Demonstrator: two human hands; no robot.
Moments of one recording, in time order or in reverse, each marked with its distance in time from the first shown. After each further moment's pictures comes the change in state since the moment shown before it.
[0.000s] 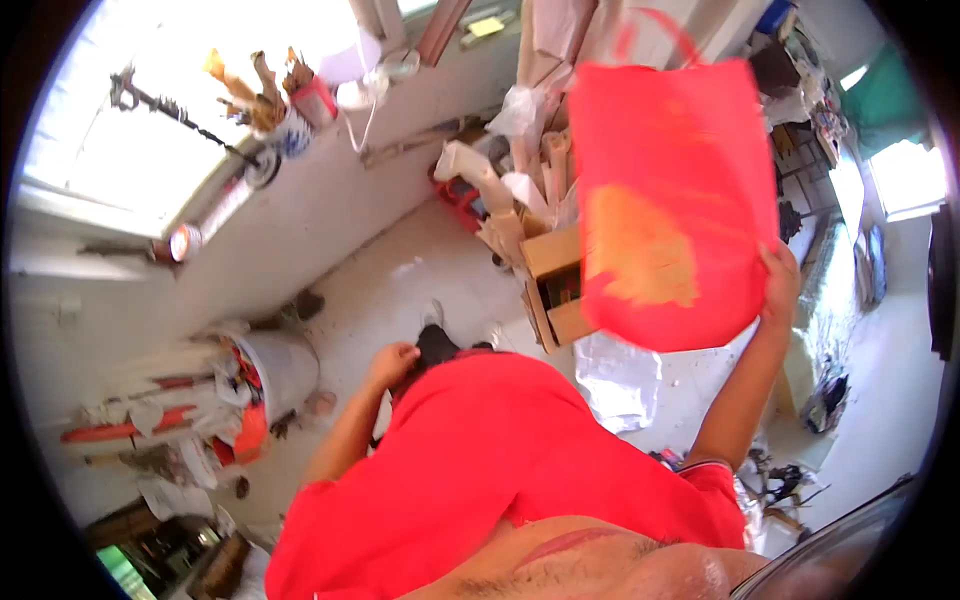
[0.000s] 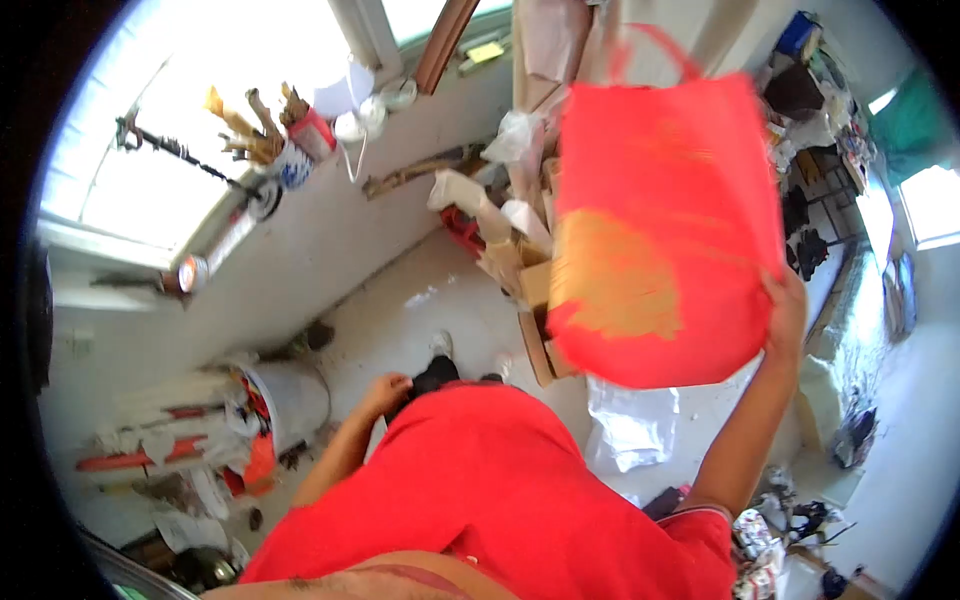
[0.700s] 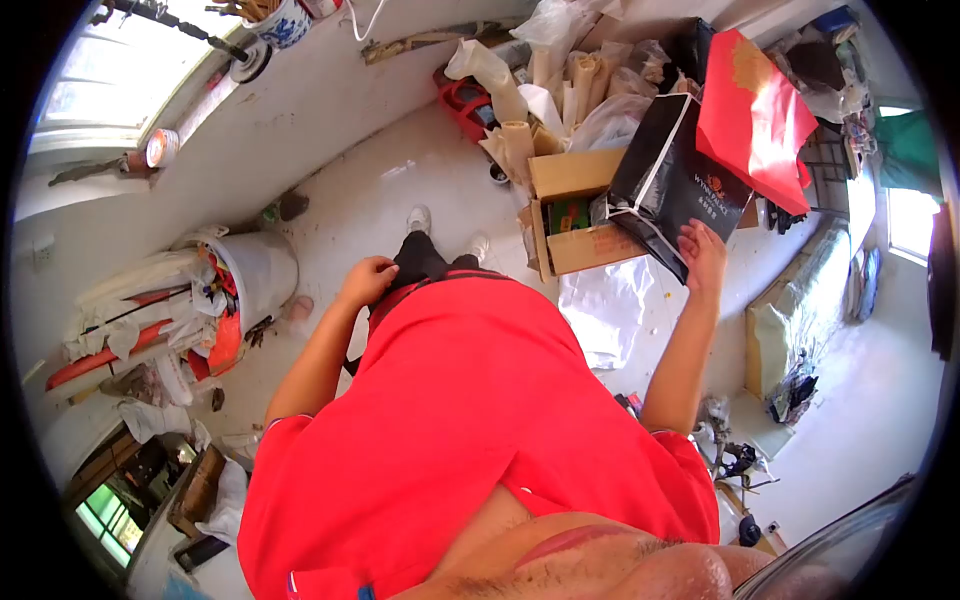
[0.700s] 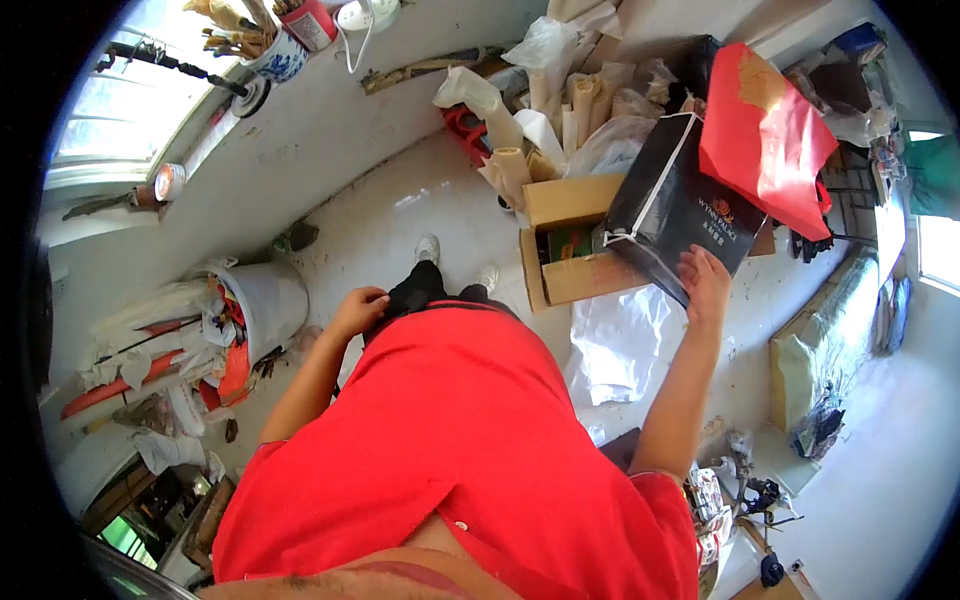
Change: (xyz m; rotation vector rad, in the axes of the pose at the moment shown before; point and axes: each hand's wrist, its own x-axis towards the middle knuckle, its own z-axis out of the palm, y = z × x) left_hand -0.005 -0.018 0.002 -0.134 0.039 0.025; right_hand -0.022 0.156 0.058 0.133 -0.054 0.462
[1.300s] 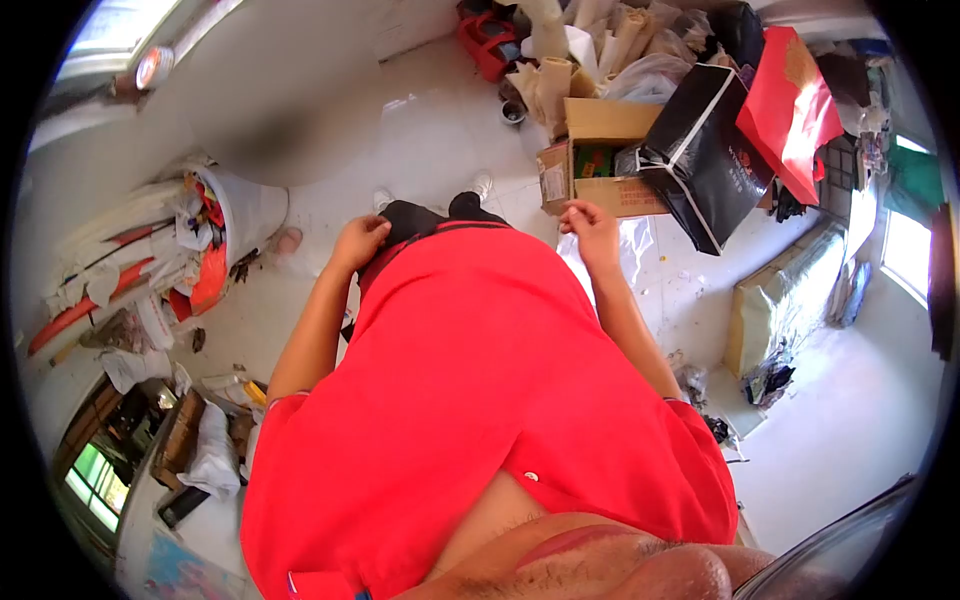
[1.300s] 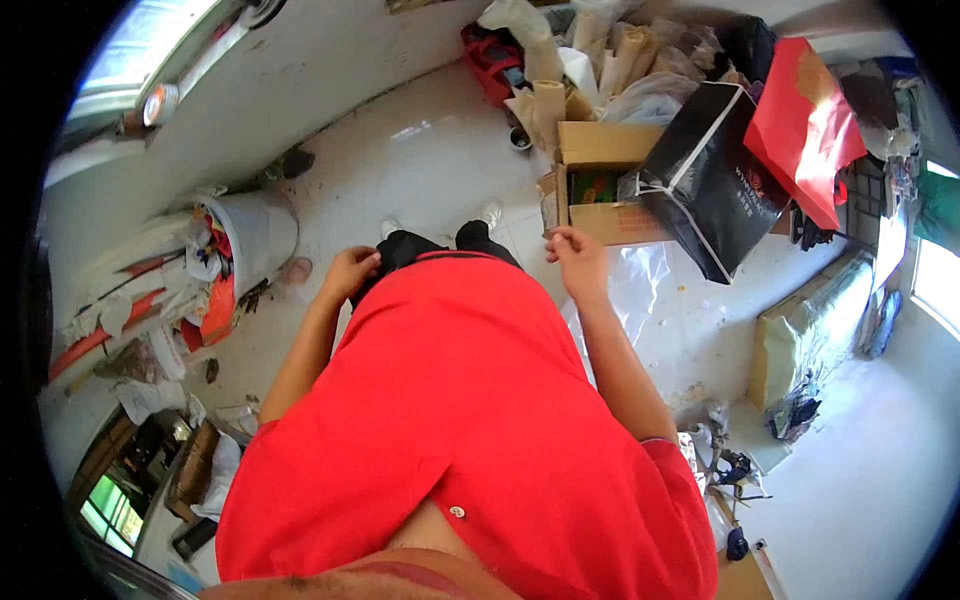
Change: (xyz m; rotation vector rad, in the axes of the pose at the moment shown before) left_hand -0.044 -0.064 0.010 -0.202 0.086 -0.099; right_hand -0.137 0.110 0.165 -0.409 -0.433 0.002
